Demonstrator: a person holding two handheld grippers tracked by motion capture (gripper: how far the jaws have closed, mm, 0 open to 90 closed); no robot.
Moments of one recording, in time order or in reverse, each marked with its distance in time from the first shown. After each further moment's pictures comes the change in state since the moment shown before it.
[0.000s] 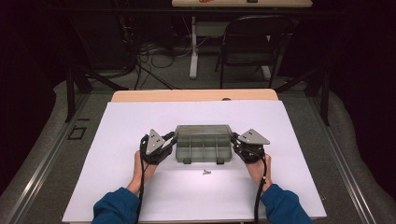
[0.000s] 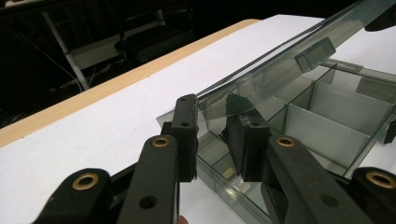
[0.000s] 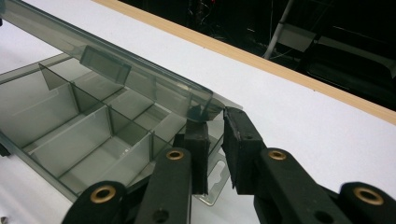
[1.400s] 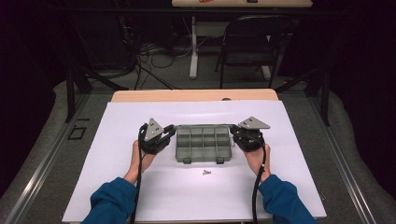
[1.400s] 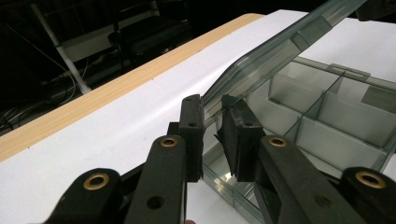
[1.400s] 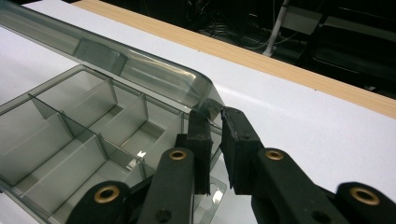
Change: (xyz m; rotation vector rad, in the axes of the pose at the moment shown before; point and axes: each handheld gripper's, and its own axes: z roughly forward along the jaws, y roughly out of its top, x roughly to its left) left arm 0.022 0.024 0.007 0.048 -0.033 0.001; right arm -0.016 0.028 0.014 0.058 0.016 0.081
